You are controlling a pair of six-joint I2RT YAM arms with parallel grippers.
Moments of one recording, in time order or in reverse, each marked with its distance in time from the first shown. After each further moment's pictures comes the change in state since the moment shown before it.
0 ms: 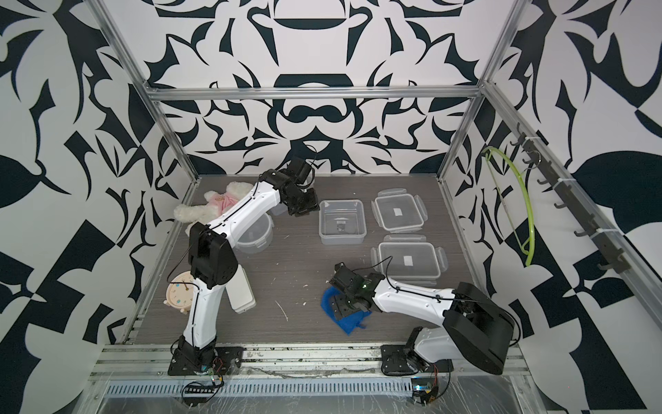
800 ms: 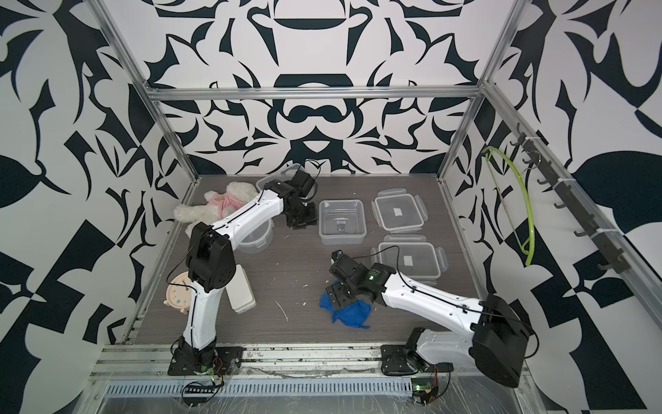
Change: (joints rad) left arm -0.025 -0.029 -0.149 0.003 -0.039 0.029; right arm 0.001 -0.081 0.151 -0.209 -0.003 -0.063
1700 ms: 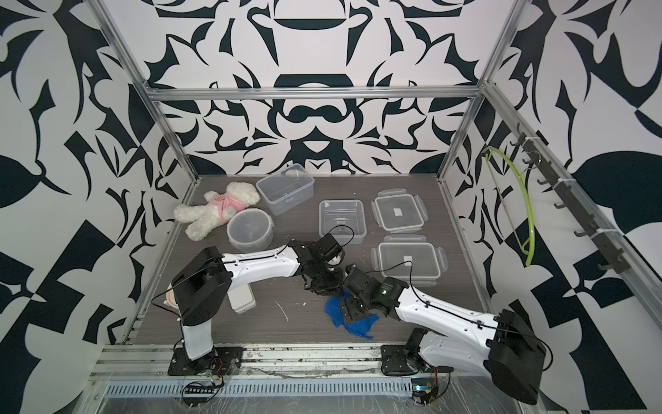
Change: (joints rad) left arm -0.397 -0.225 -0.669 0.481 0.349 -0.245; right arm 0.000 -0.174 -0.170 -0.013 -0.027 0.103
